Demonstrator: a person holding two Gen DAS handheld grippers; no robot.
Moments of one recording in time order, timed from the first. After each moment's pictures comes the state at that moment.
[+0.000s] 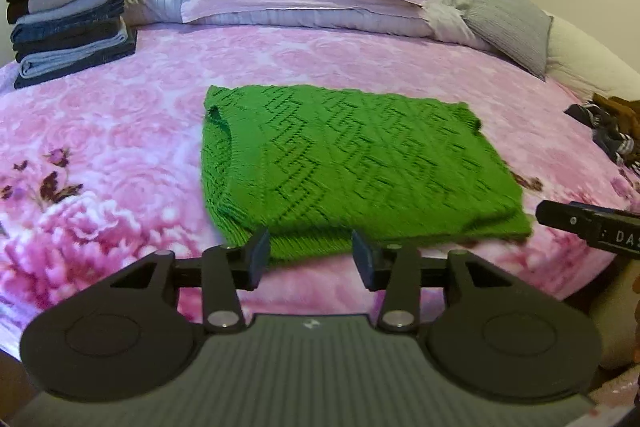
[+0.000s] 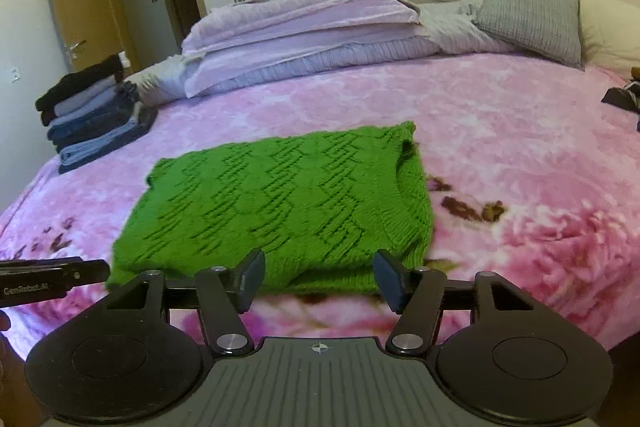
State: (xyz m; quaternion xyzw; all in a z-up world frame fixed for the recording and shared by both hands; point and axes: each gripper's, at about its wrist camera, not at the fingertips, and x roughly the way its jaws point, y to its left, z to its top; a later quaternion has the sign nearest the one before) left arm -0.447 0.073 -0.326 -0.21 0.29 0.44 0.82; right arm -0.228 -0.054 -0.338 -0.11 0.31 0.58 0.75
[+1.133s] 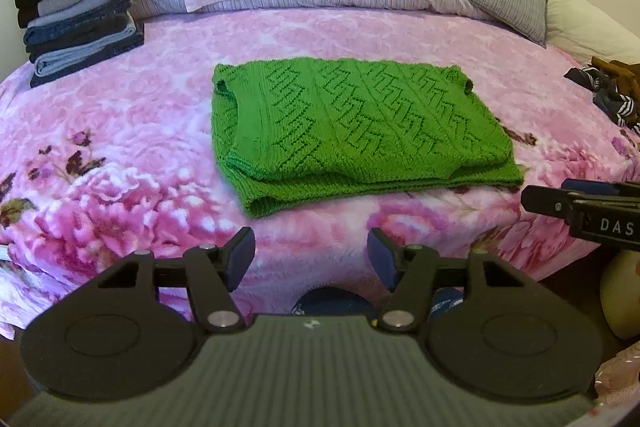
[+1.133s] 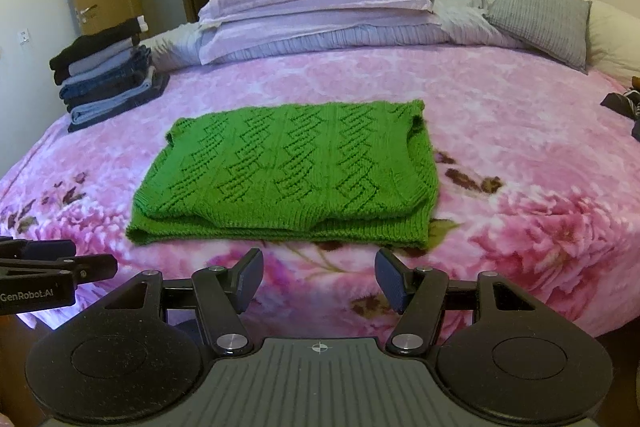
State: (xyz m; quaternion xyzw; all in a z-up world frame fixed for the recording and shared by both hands) left arm -0.453 0.034 -0.328 -0.20 0.33 0.45 0.81; right arm -0.262 -0.077 -0.341 -0.16 0.31 0.57 0.74
